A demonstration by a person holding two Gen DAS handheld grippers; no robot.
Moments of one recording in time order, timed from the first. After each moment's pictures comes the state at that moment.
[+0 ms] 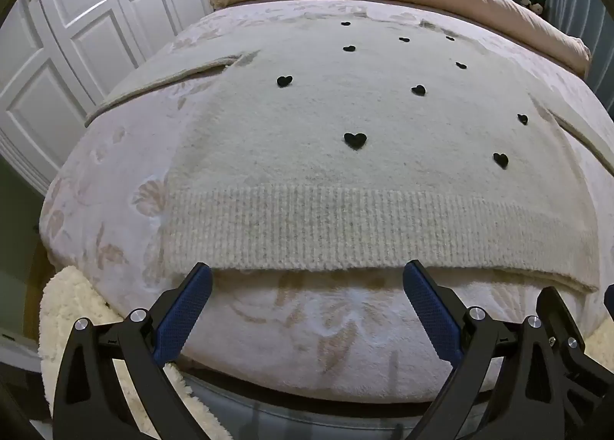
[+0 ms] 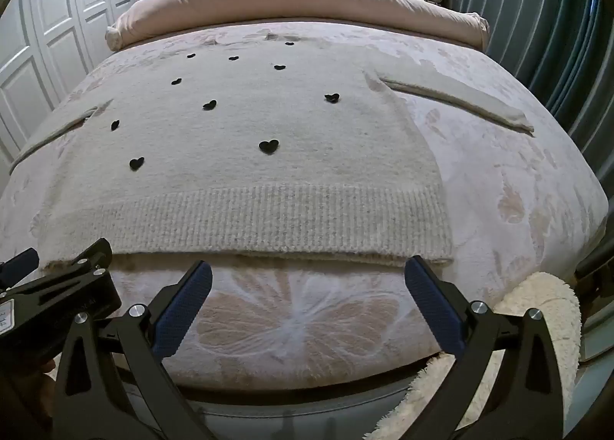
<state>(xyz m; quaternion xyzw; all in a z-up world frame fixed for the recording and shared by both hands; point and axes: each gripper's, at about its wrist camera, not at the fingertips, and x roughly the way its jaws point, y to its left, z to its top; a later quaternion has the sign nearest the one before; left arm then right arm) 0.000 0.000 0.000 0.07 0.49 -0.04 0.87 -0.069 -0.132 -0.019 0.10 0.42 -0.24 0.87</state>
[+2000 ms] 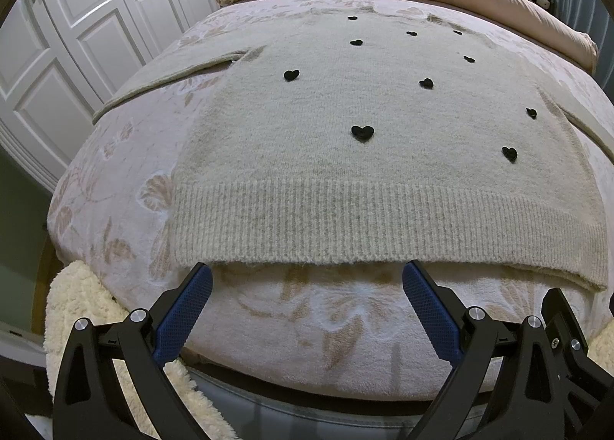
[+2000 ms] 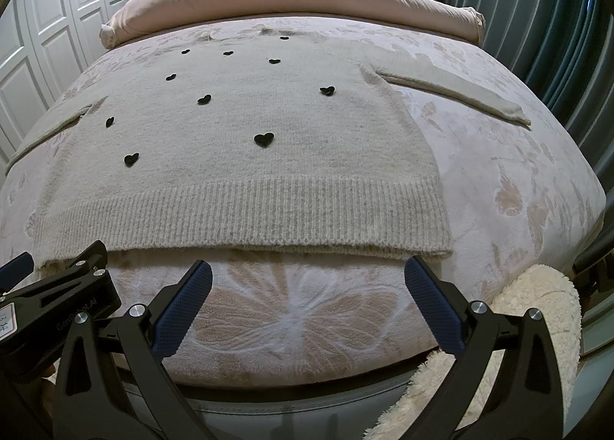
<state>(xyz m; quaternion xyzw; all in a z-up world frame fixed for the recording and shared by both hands) -0.001 0.007 -0.003 0.08 0.50 -0.03 0.86 -0.069 -0.133 -0.022 0.10 0.43 -0.24 0.86</state>
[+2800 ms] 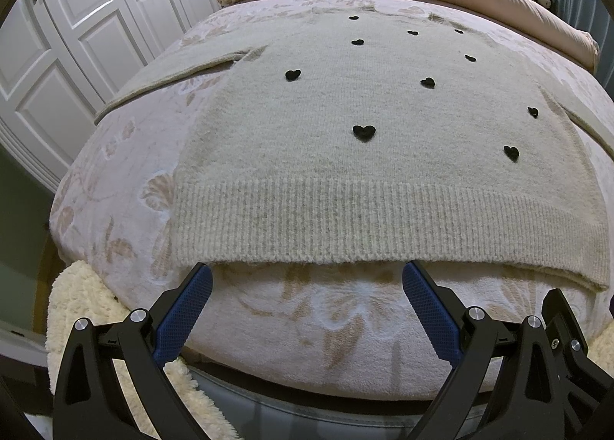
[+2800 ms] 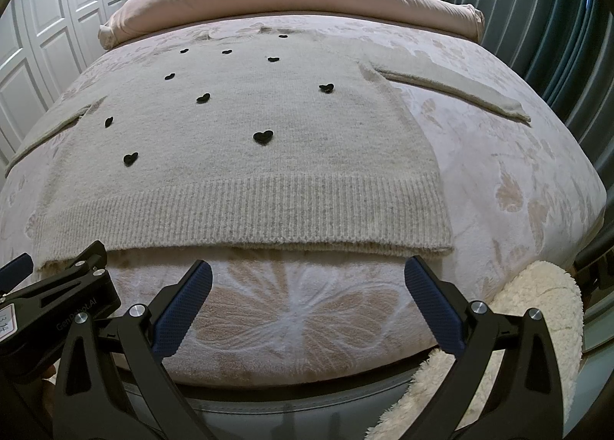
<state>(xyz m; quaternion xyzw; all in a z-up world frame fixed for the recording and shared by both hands) -0.002 0.006 -0.004 0.09 0.50 -0.03 0.86 -0.070 -0.133 -0.024 0.10 0.43 -0.25 0.86</state>
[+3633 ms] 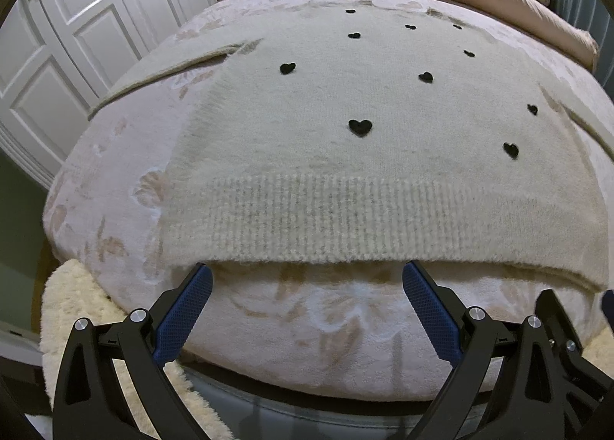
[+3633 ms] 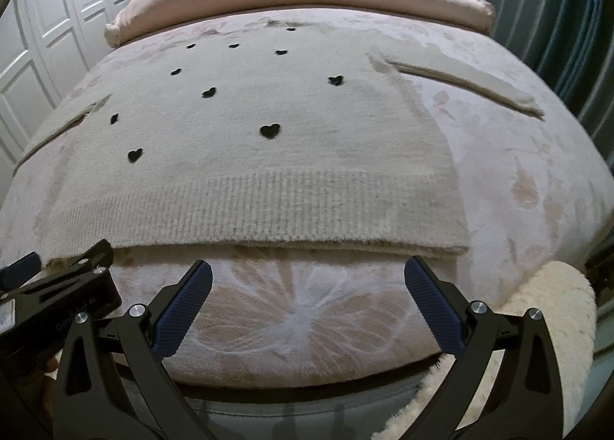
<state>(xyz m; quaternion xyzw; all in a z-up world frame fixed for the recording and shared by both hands) 0.006 0.008 -0.005 0.07 0.52 -0.04 0.85 -0.064 -0.143 -0.033 0.12 0.44 -0.22 0.86</state>
